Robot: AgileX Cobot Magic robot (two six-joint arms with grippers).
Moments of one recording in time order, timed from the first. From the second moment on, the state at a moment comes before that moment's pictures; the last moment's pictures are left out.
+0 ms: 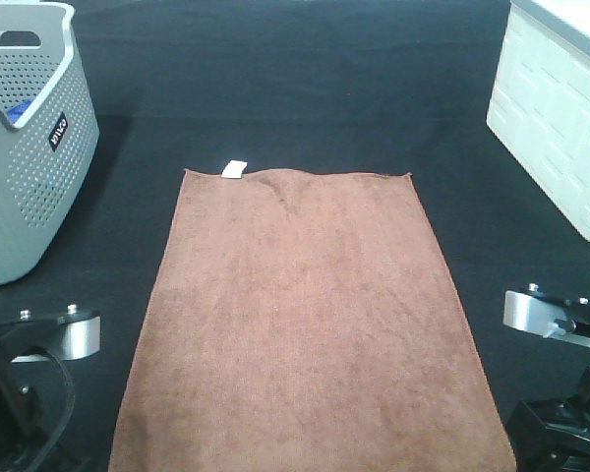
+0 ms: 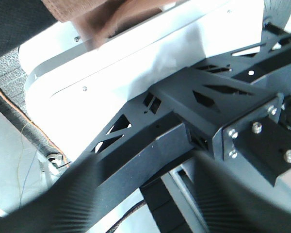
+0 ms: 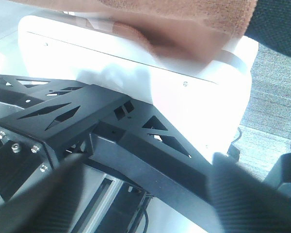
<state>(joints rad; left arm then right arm) -0.57 1.46 -0.63 -0.57 1.05 0.05 0.30 1.38 -0.50 0.47 1.08 -0.12</state>
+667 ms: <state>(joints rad) -0.51 1.58 -1.12 -0.17 1.05 -0.02 0.13 1.43 -0.96 0.23 1.05 -0.04</state>
